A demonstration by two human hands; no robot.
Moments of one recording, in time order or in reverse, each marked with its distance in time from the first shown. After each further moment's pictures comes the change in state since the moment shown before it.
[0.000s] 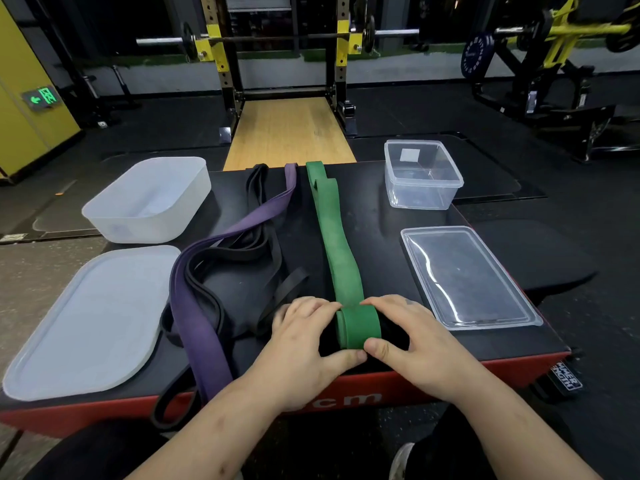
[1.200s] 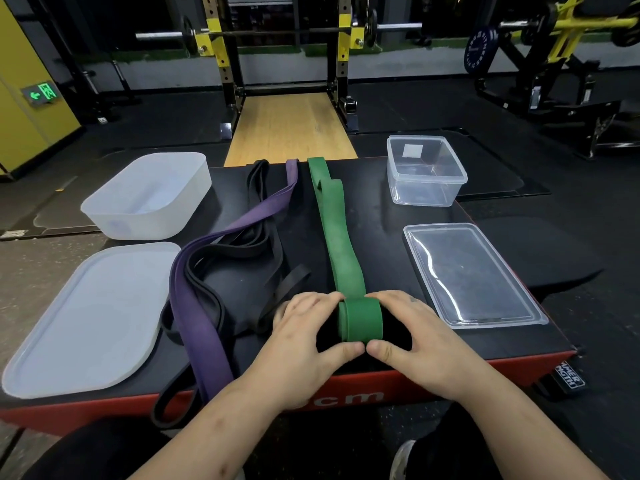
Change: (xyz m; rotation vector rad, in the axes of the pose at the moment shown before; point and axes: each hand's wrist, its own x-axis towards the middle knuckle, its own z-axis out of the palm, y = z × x) left_hand -0.002 -0.002 -0.001 -0.112 0.051 0.029; right_hand 0.001 0.005 0.000 0.005 -0.018 -0.045
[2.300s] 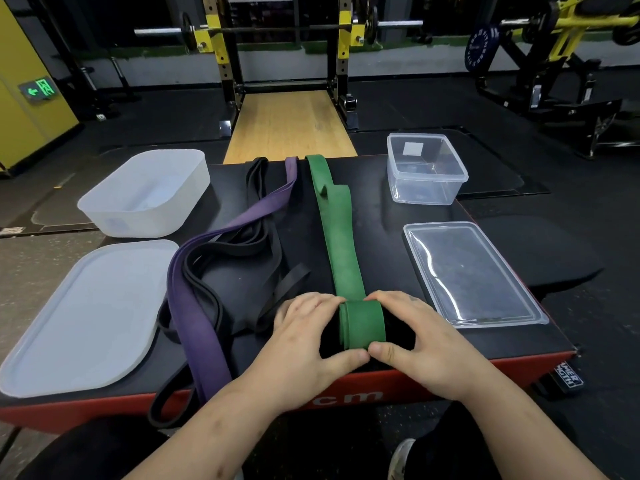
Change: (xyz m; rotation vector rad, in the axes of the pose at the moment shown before) left_hand 0.000 -0.004 0.004 0.028 -0.002 0.053; right_hand -0.003 0.001 -0.004 0.037 0.007 -0.032
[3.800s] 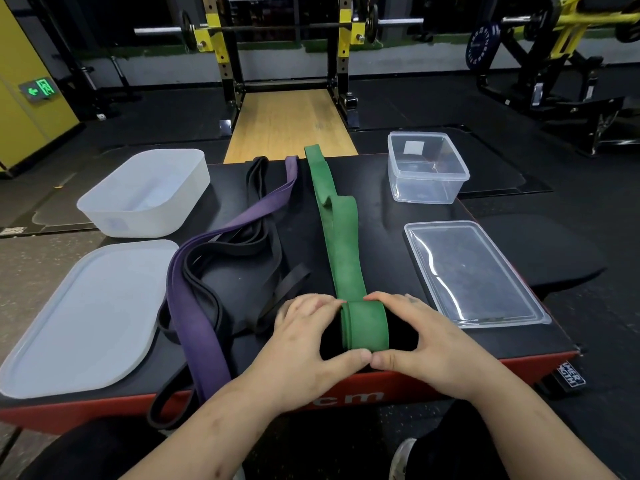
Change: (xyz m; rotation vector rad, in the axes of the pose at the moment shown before) left_hand 0.001 0.003 -0.005 0.001 -0.067 -0.033; right_hand 0.001 -0.001 -0.008 0.065 -0.100 0.066
